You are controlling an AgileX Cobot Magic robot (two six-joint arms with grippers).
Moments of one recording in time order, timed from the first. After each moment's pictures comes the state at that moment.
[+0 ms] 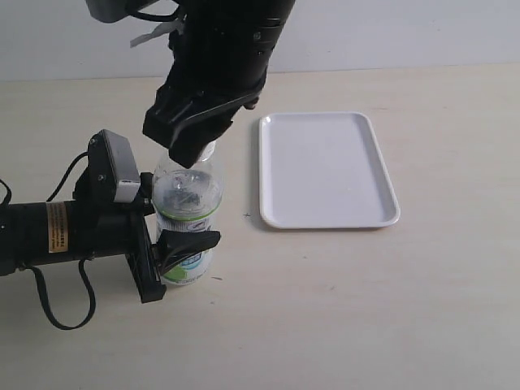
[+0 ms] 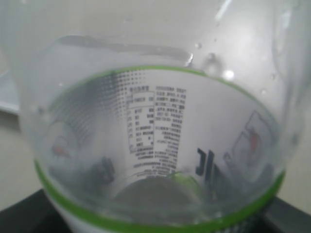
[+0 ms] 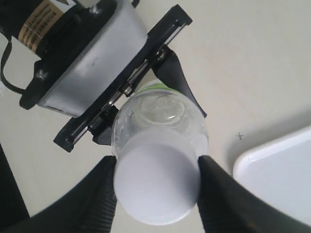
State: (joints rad) left arm -0.33 1.90 -0.52 0.96 -1.03 -0.14; right arm 0.64 1.85 -1.73 0.24 1.23 -0.40
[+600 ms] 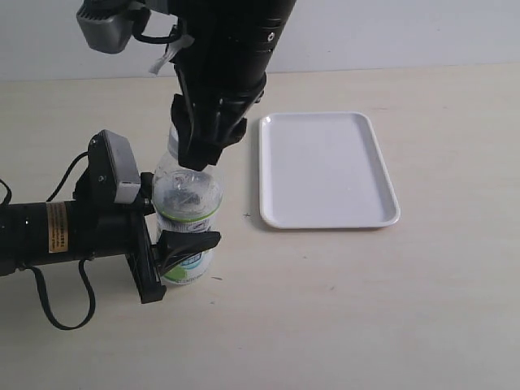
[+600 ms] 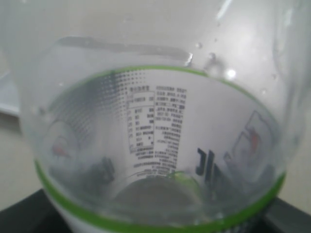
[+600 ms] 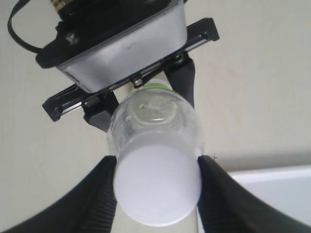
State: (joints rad) left arm -0.33 1.90 -0.52 0.96 -1.03 -0.13; right arm 0.64 1.85 -1.73 0.24 1.23 -0.76
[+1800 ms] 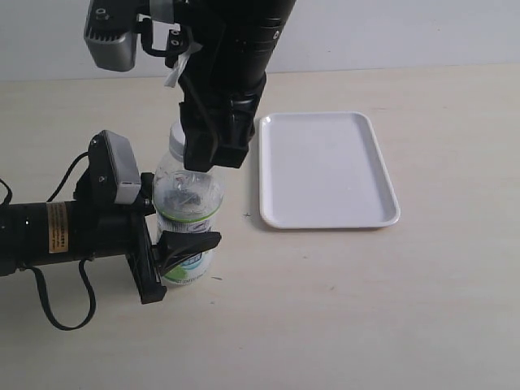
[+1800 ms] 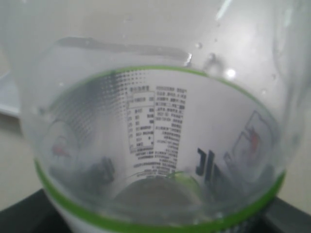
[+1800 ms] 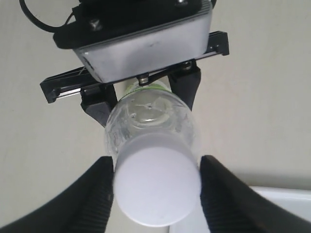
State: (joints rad) left arm -0.33 1.90 -0.52 0.96 -1.03 -0.13; right arm 0.64 1.85 -1.73 0.24 1.23 -0.95
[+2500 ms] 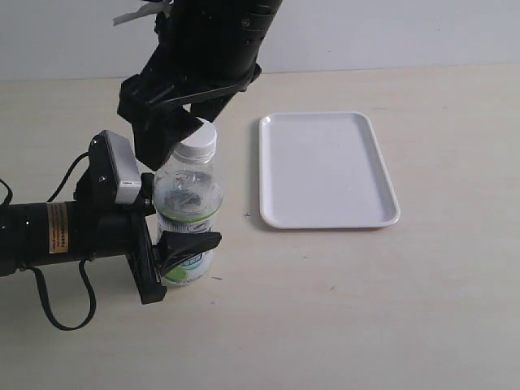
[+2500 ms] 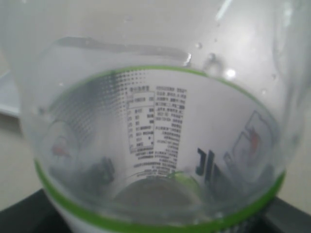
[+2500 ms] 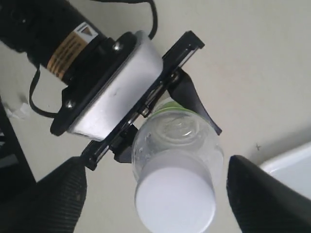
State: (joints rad) left arm -0.33 1.90 -0.52 0.96 -1.03 -0.13; right arm 0.64 1.85 -1.75 0.30 1.23 -0.33
